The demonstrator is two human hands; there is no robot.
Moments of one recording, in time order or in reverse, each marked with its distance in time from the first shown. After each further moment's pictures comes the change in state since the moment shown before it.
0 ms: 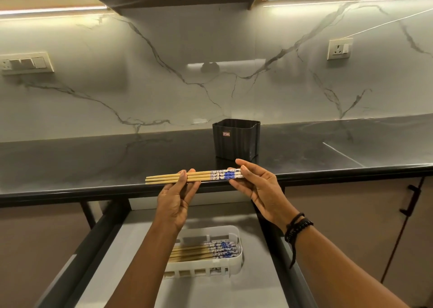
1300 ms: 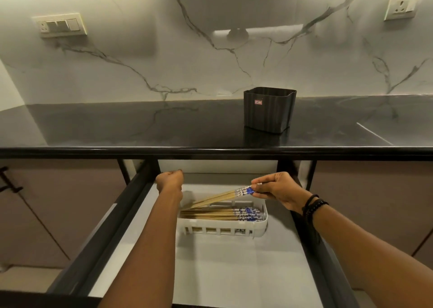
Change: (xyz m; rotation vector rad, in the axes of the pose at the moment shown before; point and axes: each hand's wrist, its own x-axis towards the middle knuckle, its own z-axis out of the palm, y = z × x) left_hand 0.037 0.020 -0.098 0.725 0.688 -0.018; right_hand 0.011 0.071 -0.036 -0.572 0.109 0.483
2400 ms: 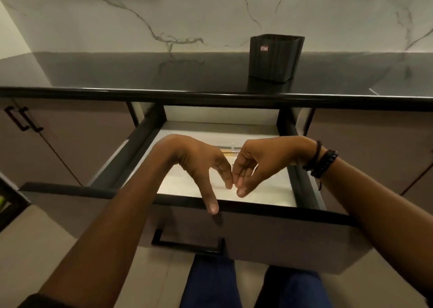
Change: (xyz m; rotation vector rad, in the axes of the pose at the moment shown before) left_hand -0.181 0.015 -0.061 1.733 -1.286 0.542; right_hand -0.146 -0.042 0.061 -1.062 -0.790 -0.193
